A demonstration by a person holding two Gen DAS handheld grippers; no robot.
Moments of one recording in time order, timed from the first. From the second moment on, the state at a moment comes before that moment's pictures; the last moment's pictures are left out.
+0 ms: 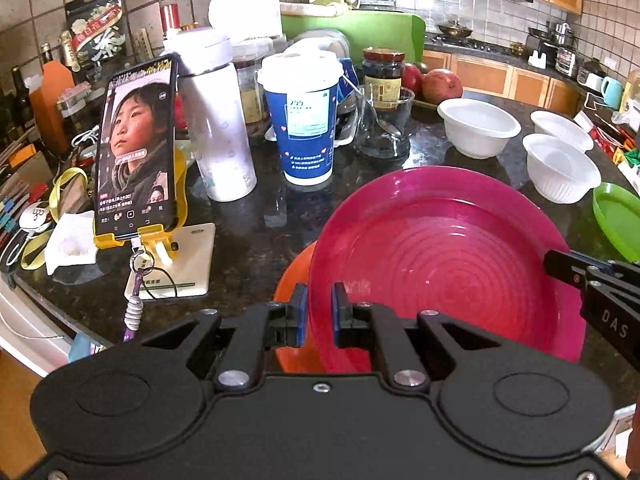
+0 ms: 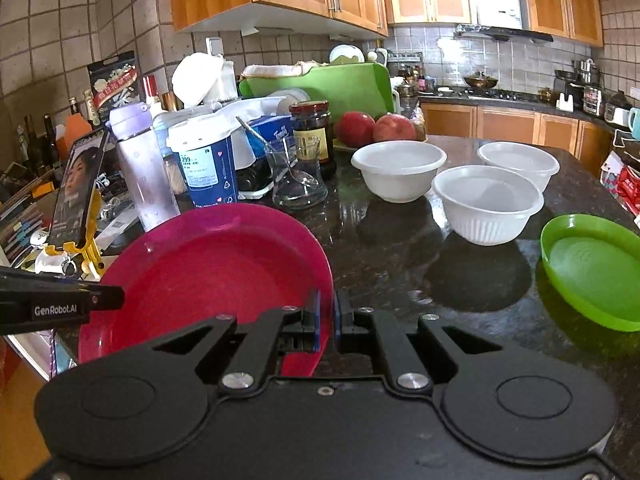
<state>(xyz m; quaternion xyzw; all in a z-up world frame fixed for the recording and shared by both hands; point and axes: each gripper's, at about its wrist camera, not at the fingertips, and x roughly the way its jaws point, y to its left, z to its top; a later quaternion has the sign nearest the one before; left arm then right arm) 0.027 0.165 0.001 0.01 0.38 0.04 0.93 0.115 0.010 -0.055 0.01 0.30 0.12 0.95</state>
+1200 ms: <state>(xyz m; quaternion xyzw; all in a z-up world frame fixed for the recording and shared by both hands) 0.053 0.196 -0.014 0.04 0.39 -0.08 0.92 0.106 0.041 -0.059 0.02 0.32 0.04 0.95</state>
